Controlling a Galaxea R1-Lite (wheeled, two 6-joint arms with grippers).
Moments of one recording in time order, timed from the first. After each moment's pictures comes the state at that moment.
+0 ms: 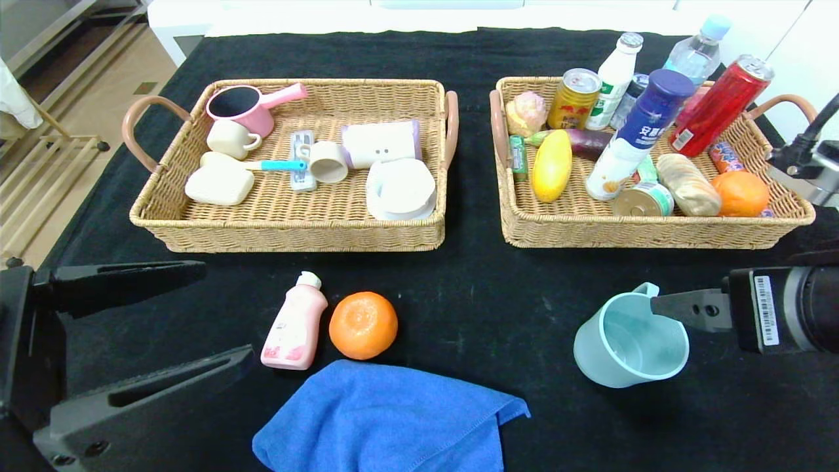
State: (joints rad) left arm -0.37 0.97 -0.72 -0.12 -0.42 0.14; right arm 0.70 1.39 -1.30 0.67 -0.43 0.49
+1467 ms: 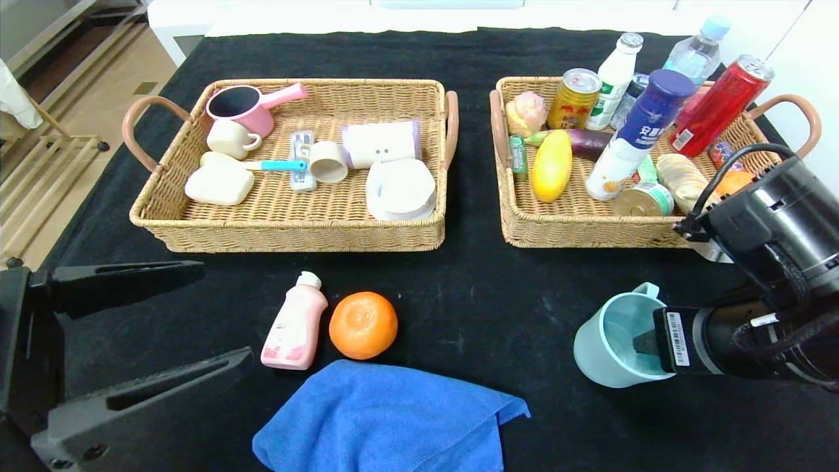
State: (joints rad) left arm -0.37 0.97 -0.72 -0.12 -0.42 0.14; right arm 0.63 1.55 -1.23 0.65 -0.35 0.60
